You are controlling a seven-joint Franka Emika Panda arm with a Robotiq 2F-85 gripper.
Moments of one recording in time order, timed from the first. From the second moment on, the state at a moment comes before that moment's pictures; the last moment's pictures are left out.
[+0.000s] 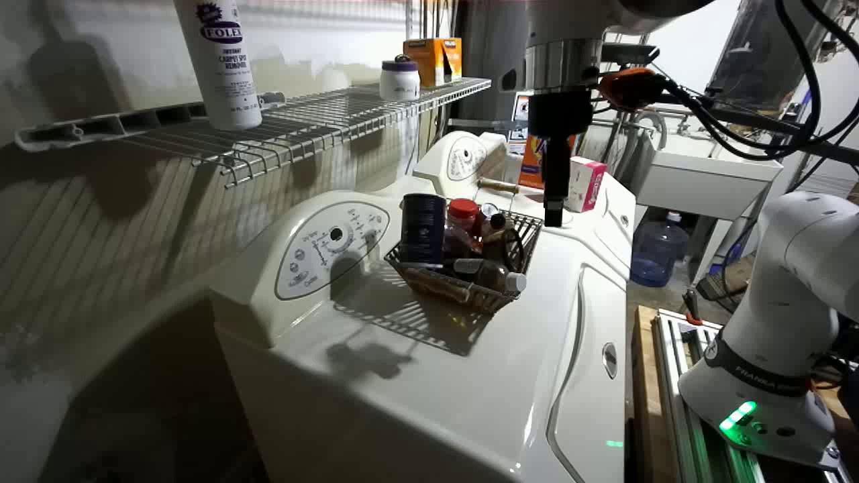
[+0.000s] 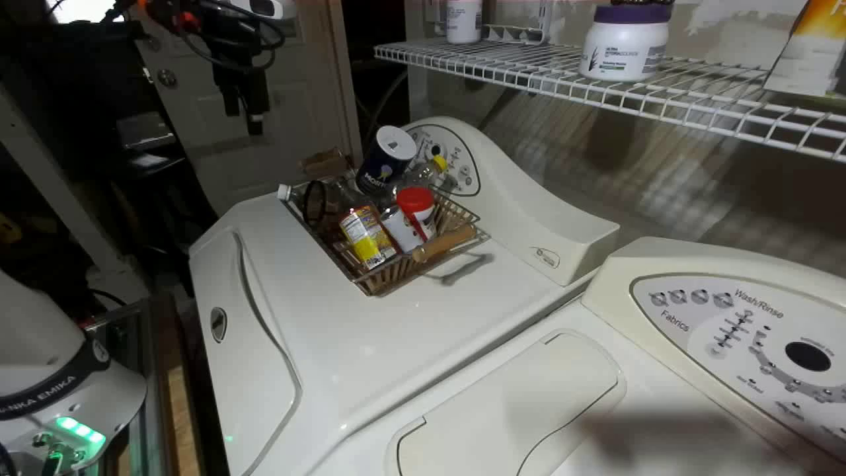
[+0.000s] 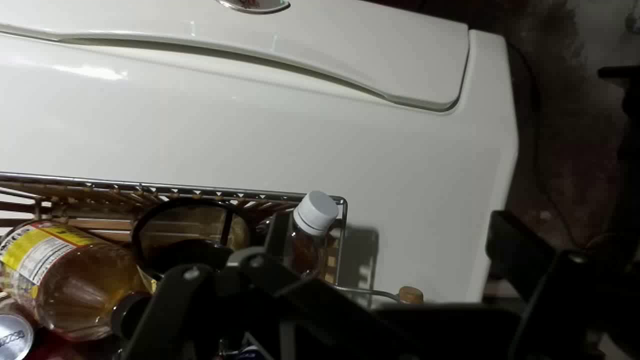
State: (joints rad) arm 0.13 -0.42 0.08 -2.28 0.16 1.72 0.04
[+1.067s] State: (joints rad) arm 0.09 -0.42 0.17 -2.18 -0.07 1.58 0.25
